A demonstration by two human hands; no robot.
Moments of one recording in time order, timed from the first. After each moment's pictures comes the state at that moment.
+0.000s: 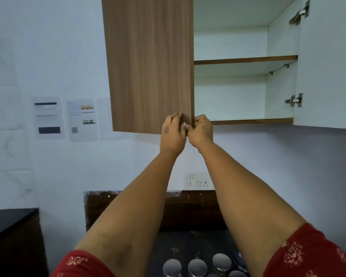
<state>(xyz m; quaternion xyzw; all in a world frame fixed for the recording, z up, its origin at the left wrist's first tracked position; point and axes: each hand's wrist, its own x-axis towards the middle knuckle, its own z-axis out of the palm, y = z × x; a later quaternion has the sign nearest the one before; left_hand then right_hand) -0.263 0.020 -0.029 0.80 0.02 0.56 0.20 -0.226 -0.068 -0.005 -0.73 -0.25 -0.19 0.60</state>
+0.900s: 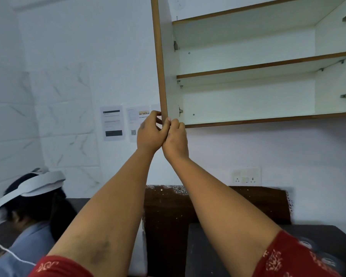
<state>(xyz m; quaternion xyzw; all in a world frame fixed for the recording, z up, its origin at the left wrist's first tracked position) -0.556 0.183 -0.002 0.78 0.12 0.60 0.15 -0.514 0.117 -0.026 -0.67 -0.38 -0.36 0.53</state>
